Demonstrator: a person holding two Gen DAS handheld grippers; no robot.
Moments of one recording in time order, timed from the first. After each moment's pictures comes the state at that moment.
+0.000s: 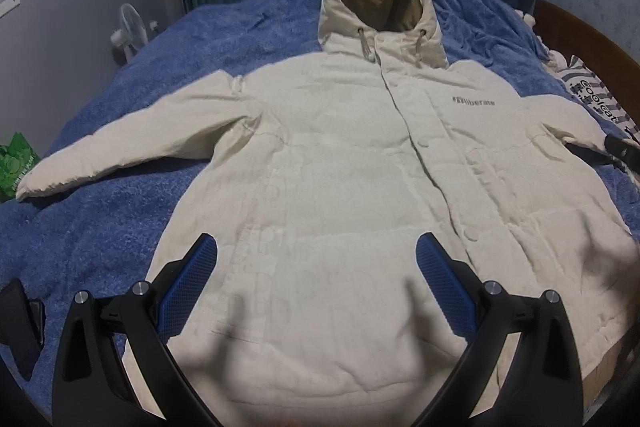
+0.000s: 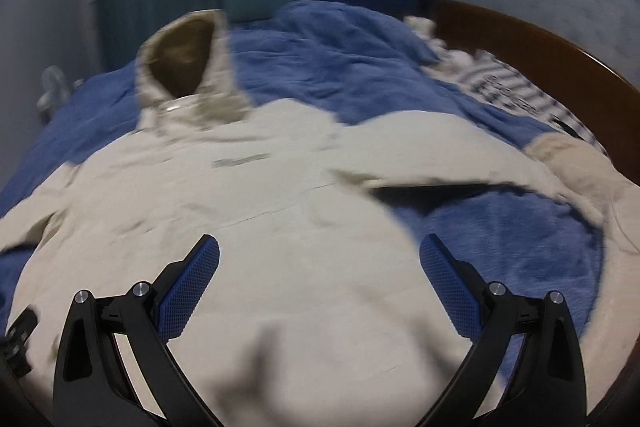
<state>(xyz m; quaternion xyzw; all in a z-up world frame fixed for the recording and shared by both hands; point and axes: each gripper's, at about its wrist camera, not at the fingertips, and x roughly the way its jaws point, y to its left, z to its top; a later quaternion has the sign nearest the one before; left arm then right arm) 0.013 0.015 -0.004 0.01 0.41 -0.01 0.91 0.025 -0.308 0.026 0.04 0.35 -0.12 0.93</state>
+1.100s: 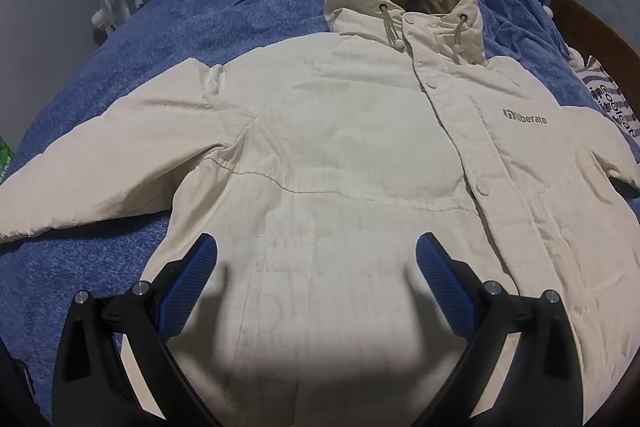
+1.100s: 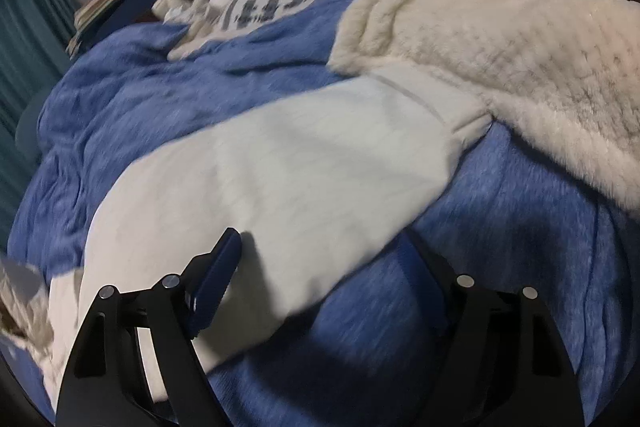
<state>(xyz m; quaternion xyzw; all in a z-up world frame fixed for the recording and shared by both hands) 0.131 0.032 -0.043 0.00 0.45 -0.01 0.89 0.115 -0.641 -0.072 0.33 0.34 -0.37 0.80</state>
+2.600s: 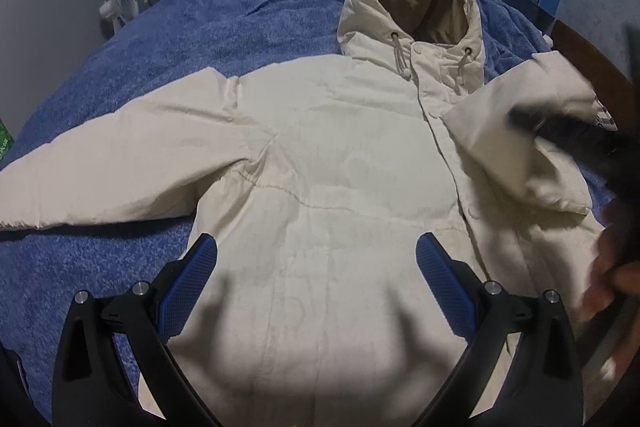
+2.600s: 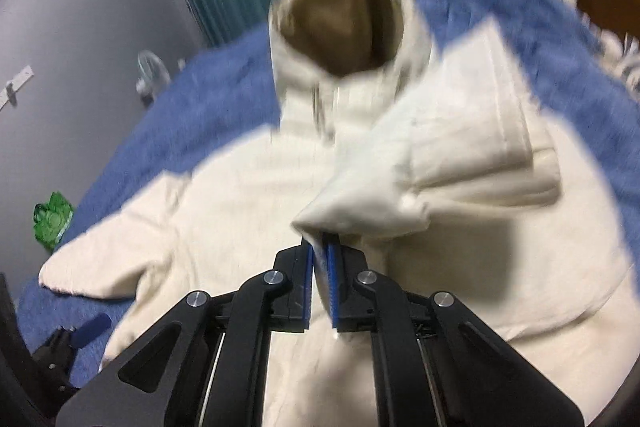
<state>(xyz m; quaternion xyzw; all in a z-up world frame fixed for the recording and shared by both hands) 0.124 0.053 -0.024 -0.04 0.43 -0.02 0.90 0.213 -0.163 -0.019 0.11 0.41 0.11 0.90</state>
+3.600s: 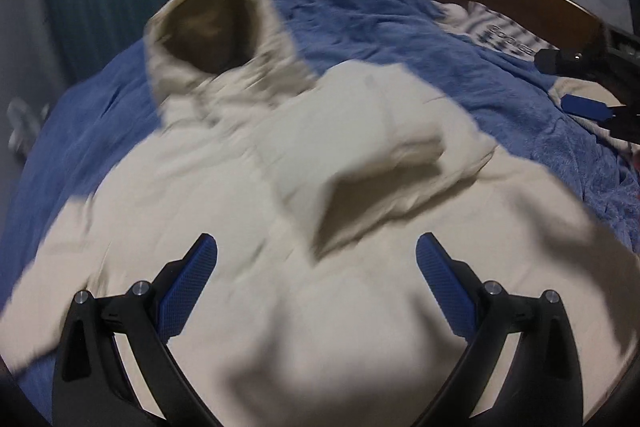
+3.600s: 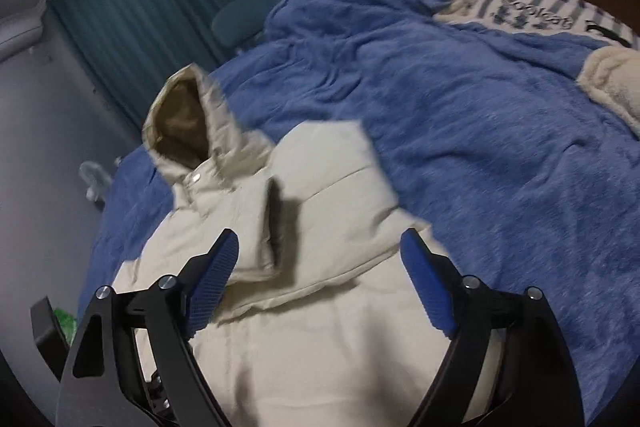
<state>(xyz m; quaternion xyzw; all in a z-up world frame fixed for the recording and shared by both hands) 0.136 -0.132 0.004 0.13 0.38 -0.21 0.89 0.097 -0.376 0.038 0.24 0.35 -0.06 0.90</state>
